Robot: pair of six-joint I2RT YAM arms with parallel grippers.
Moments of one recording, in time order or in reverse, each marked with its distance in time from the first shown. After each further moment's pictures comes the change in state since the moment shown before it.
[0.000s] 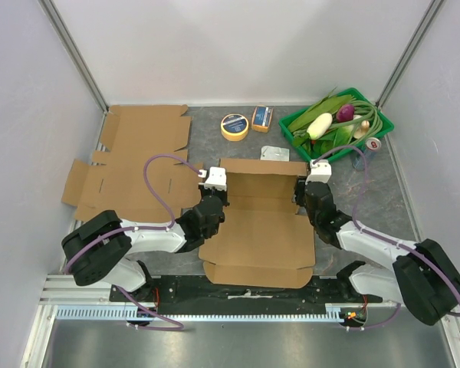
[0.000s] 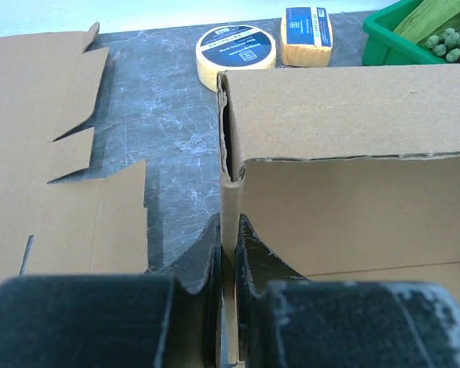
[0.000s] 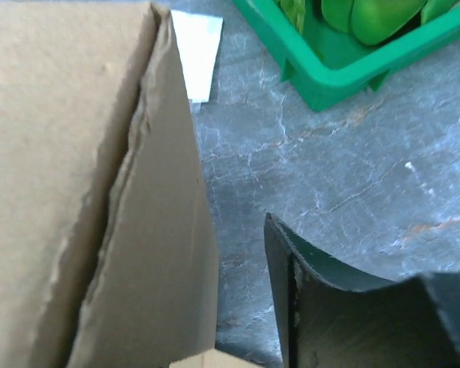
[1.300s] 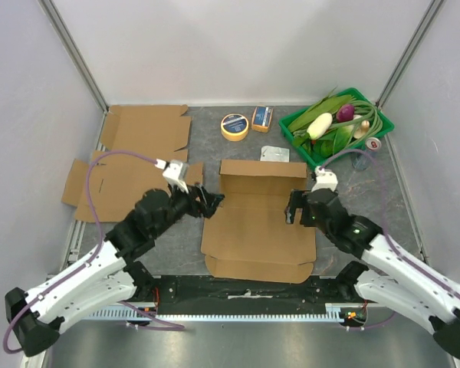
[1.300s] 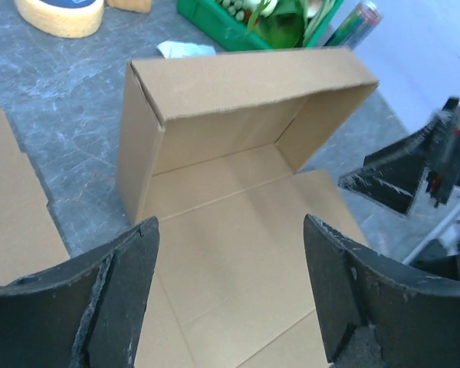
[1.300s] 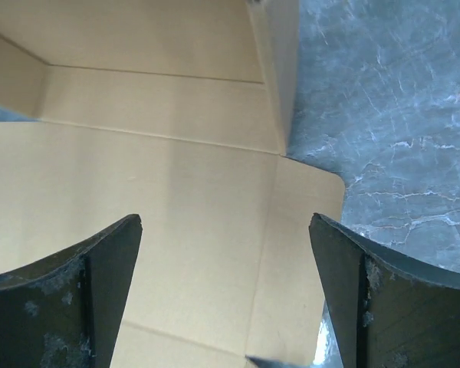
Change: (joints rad) left arm 0.120 -0.723 0.035 -0.839 0.644 -0.335; right arm 0.175 -0.270 0.208 -0.820 -0.077 0.312
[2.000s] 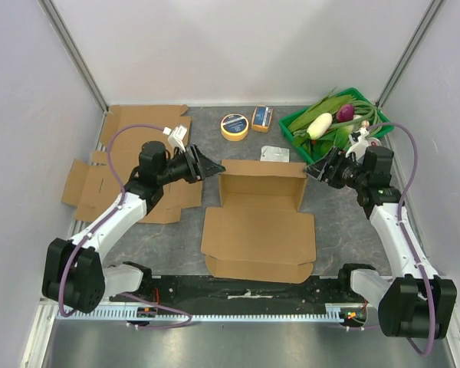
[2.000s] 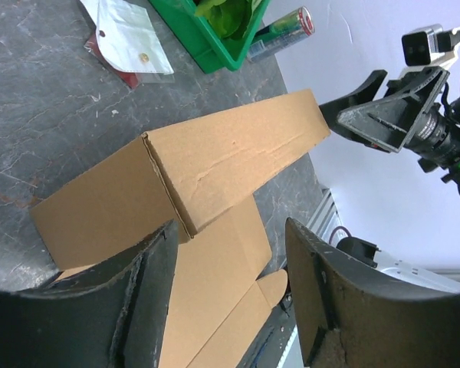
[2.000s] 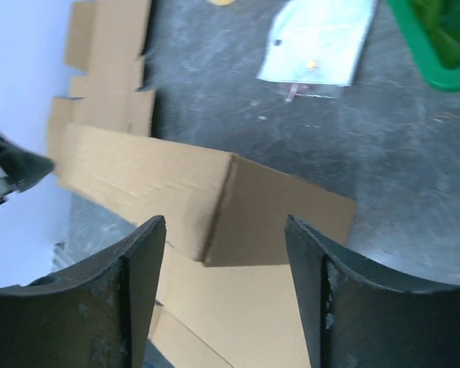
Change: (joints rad) left arm 0.548 0.496 0.224 0.174 0.842 -0.293; right arm -0.781 0.171 0.187 0.187 -0.975 -0.108
